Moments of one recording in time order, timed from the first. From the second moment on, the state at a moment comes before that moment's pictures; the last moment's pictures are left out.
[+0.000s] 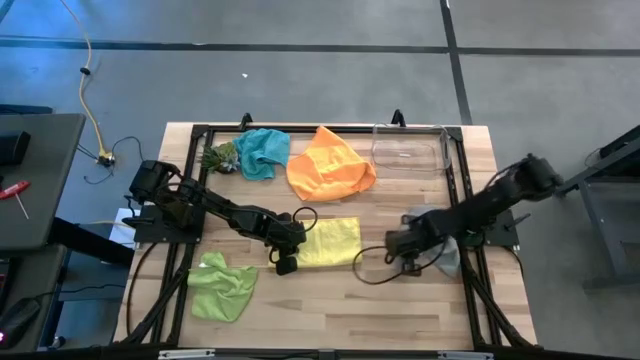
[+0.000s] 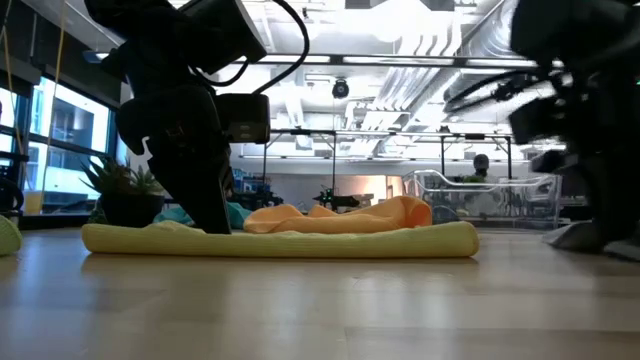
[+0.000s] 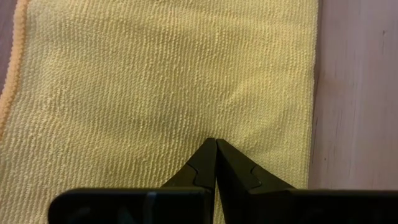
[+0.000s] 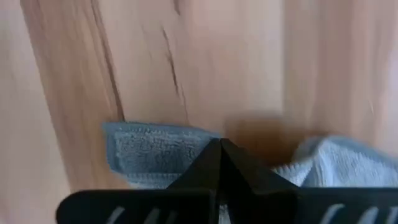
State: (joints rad) left arm -0.09 1.73 0.82 -0.17 0.02 -0.42; right arm 0.36 1.39 0.65 -0.65 -0.01 0.47
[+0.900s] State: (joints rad) left arm -0.09 1.74 0.82 -0.16 0.01 -0.42; right arm 0.17 1.54 0.61 -0.02 -0.03 1.34
